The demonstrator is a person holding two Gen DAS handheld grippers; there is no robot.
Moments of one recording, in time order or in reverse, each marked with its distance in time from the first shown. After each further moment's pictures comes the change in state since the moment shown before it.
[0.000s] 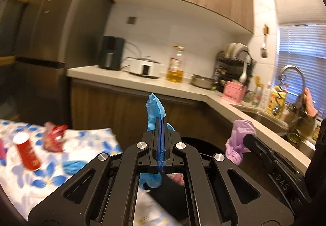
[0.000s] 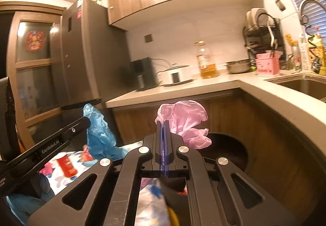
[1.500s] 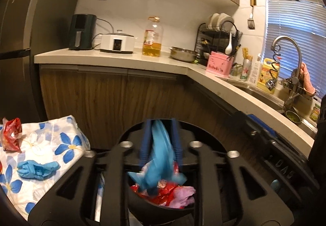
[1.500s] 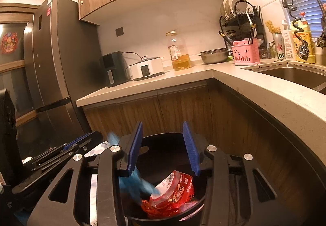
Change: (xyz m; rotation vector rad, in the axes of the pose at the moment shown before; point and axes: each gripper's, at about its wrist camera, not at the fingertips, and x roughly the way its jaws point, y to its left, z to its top) left arm 0.104 -0.036 -0.040 0.049 0.155 -0.098; right arm 0.047 -0.067 -0.002 0.055 0.049 -0.144
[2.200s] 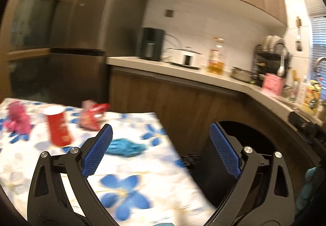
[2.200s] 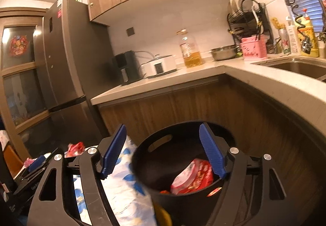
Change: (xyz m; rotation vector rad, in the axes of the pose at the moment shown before) left arm -0.123 0.086 -0.044 -0.119 -0.123 0.437; right arm -0.032 0.038 -0.019 0.017 0.024 0.090
